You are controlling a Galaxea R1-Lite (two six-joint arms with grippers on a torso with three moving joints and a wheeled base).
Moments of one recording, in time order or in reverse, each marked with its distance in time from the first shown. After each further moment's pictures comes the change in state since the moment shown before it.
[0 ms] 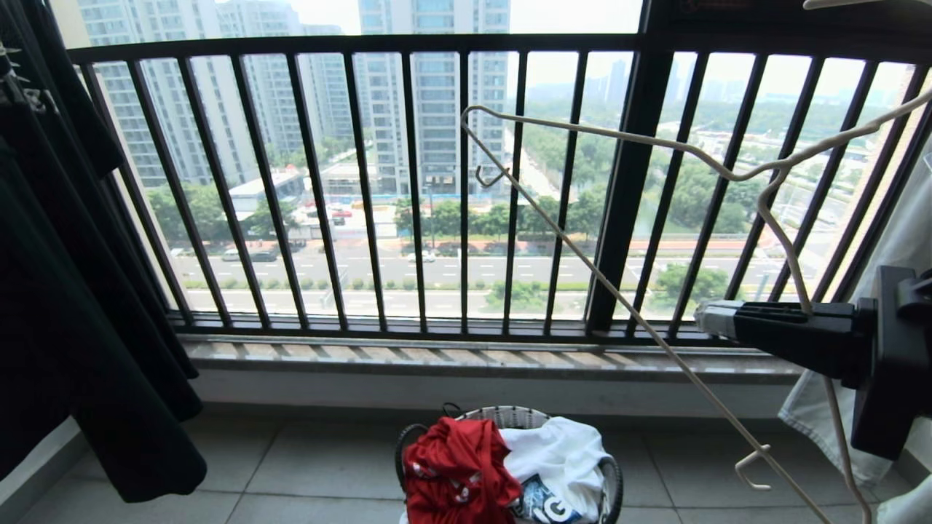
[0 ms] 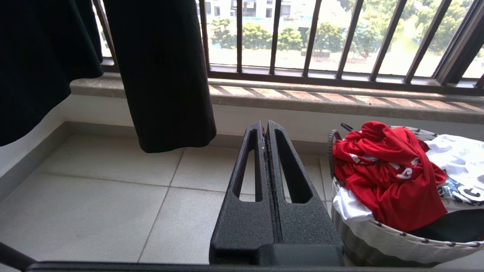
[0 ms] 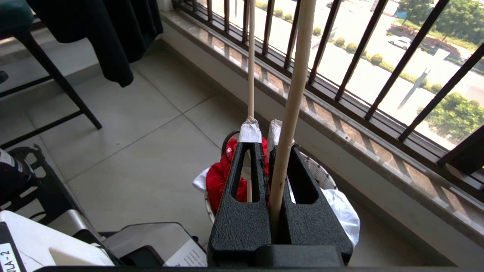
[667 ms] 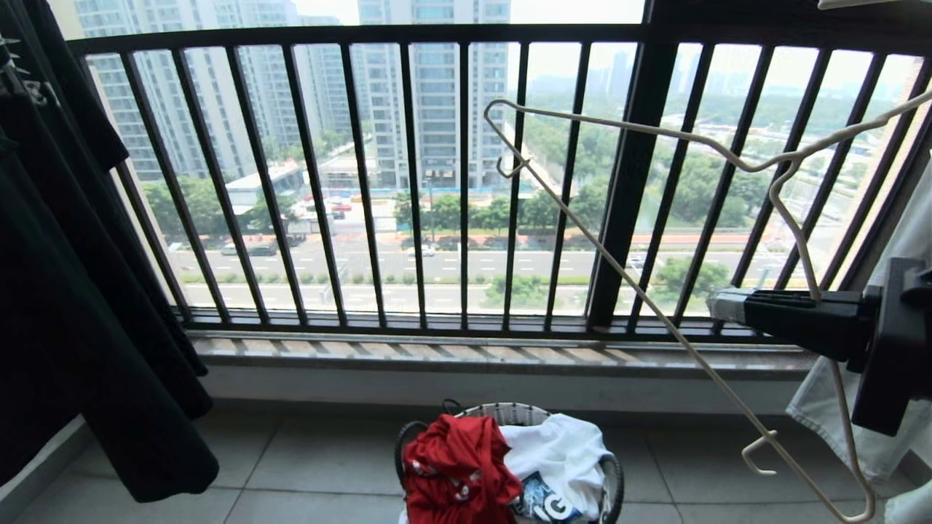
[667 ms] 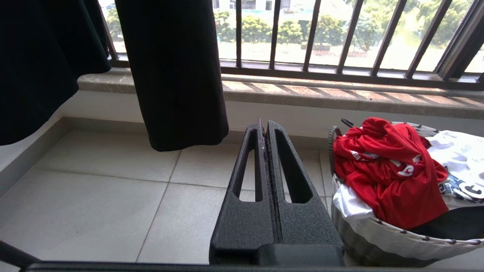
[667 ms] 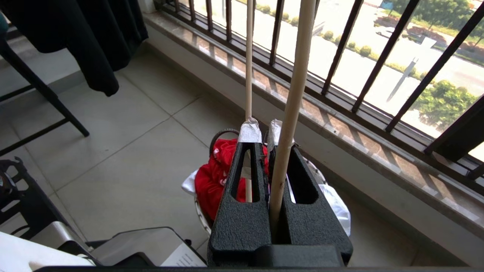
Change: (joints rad) left arm 0.000 0.000 -0.001 0.001 -0.005 -0.002; right arm -0.063 -0.003 -0.003 0.000 0.006 0.003
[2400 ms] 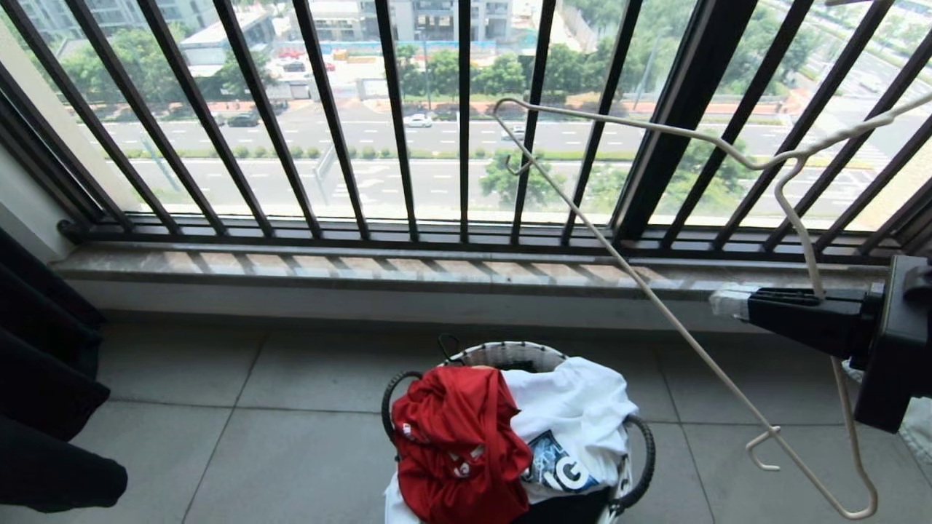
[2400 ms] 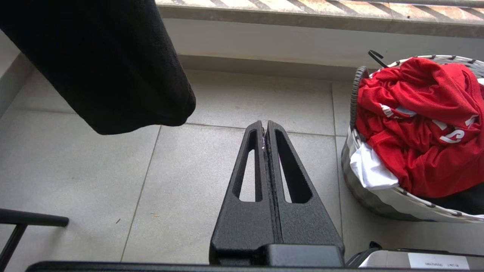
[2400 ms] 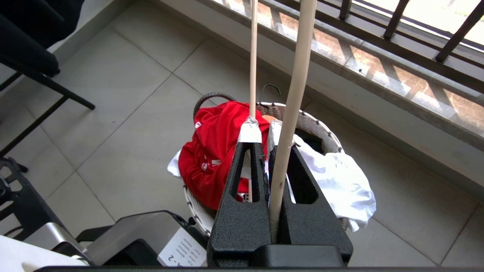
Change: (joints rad) left arm -0.001 0.000 -0.004 0.008 -0.002 0.000; right arm 0.001 -0.009 0.004 -0.001 0.001 -0.014
